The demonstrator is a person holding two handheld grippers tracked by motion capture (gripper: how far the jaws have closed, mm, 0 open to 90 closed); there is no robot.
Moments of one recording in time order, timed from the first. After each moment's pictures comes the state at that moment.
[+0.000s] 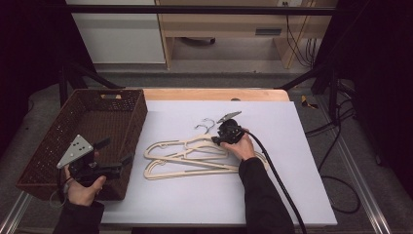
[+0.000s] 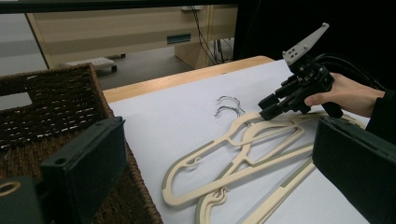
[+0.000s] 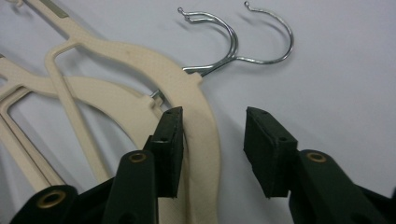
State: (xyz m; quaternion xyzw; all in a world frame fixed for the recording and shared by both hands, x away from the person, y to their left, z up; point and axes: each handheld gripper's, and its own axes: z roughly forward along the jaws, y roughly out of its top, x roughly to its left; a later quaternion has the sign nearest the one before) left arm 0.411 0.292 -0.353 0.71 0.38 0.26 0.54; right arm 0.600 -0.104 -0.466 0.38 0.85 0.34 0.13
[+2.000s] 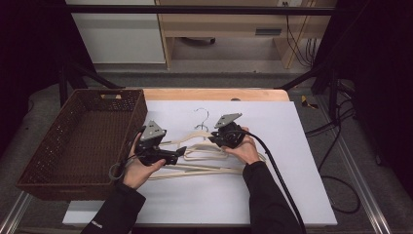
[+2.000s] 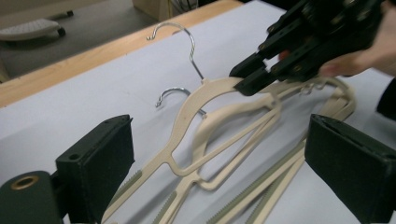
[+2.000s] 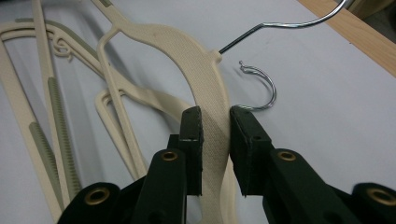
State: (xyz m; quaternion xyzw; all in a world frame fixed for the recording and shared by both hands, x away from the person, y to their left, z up) left arm 0.486 0.162 -0.376 0.81 0.34 0.20 0.44; right arm 0.564 -0.100 -0.426 0.25 0.88 0.38 0.16
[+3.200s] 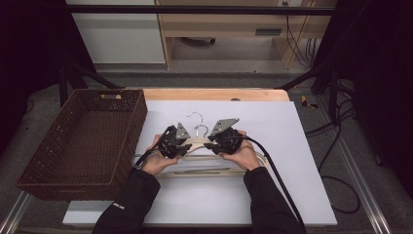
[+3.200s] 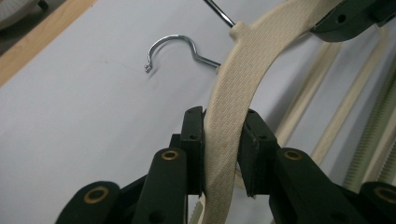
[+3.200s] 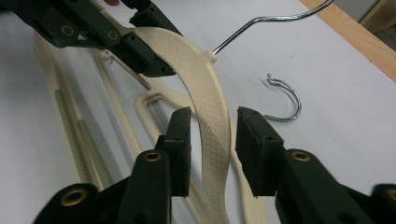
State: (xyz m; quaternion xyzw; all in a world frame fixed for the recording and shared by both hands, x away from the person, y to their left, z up) left arm 0.527 0.122 -0.422 0.89 0.26 0.21 0.30; right arm 0.539 -0.090 -0.416 0.21 0.88 0.39 0.16
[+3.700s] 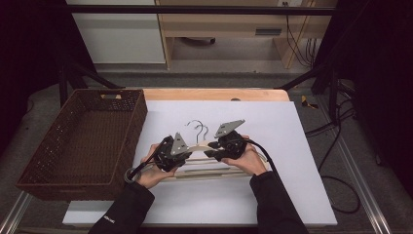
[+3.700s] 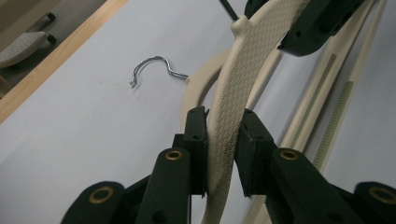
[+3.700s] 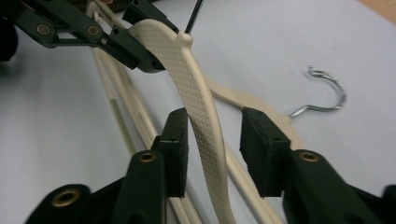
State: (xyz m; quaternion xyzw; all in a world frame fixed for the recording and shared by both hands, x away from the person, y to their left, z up) left arm 0.480 0.127 -0.407 0.89 0.21 0.24 0.33; right arm 0.521 -0.098 -0.406 0.21 0.88 0.41 0.08
